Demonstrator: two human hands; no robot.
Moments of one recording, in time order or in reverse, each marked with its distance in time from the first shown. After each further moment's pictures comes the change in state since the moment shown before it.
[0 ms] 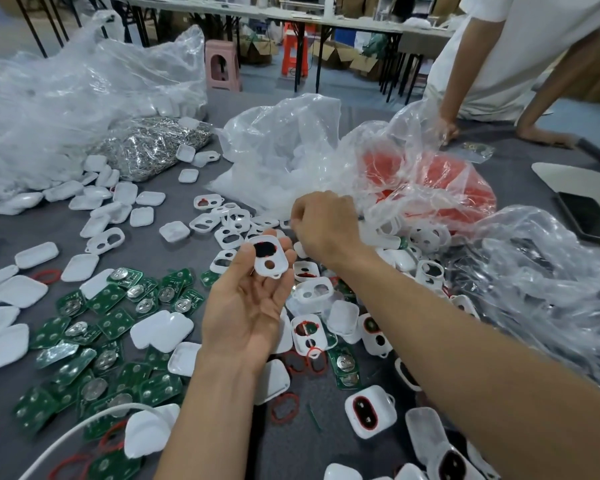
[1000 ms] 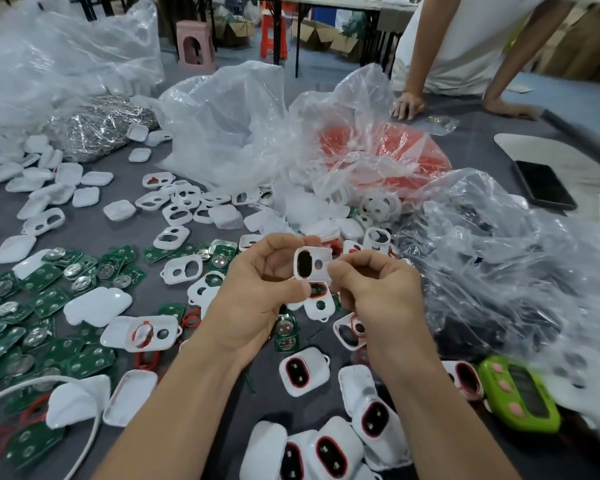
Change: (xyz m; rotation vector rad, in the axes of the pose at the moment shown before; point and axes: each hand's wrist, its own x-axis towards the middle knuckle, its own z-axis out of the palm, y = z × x) left_hand -0.019 -0.068 0.024 0.441 -0.406 0.037; right_hand -0.178 0.061 -0.055 1.163 0.171 0.600
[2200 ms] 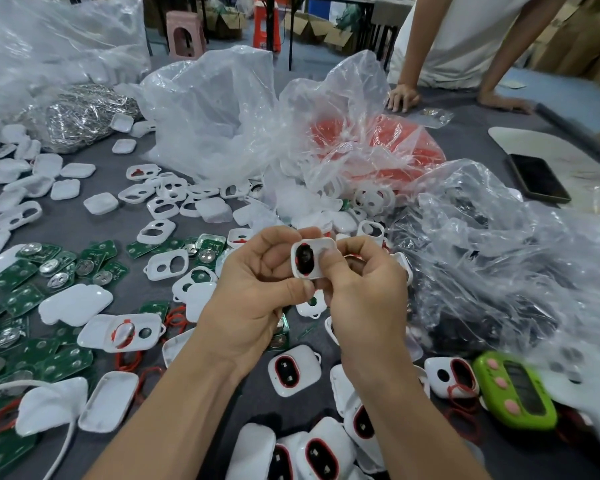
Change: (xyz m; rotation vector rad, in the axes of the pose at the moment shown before) left_hand -0.004 -0.006 0.013 -0.115 -0.065 0.053; right_hand -0.009 0.006 0.019 -0.012 0.106 -0.183
